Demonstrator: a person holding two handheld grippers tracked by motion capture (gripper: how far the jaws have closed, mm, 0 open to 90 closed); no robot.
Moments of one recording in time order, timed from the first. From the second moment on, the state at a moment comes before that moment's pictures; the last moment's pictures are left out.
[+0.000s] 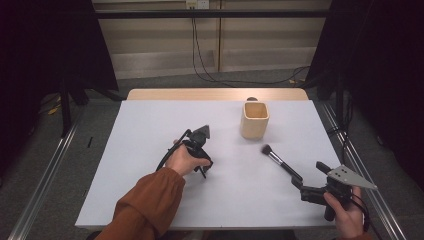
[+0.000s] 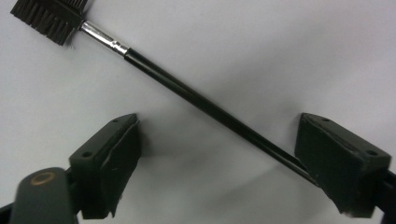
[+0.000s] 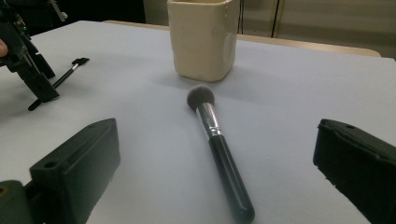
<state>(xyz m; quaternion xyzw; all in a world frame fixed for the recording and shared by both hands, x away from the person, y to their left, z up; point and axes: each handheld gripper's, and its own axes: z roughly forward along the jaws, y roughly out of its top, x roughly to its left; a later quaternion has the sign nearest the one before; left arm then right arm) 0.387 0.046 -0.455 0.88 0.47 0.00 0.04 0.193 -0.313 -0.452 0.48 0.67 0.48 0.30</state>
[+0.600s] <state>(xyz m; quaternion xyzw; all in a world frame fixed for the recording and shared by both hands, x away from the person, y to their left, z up) 0.391 0.064 -0.447 0.89 0.46 -0.01 0.04 0.193 -0.313 -0.452 0.48 0.67 0.48 0.30</state>
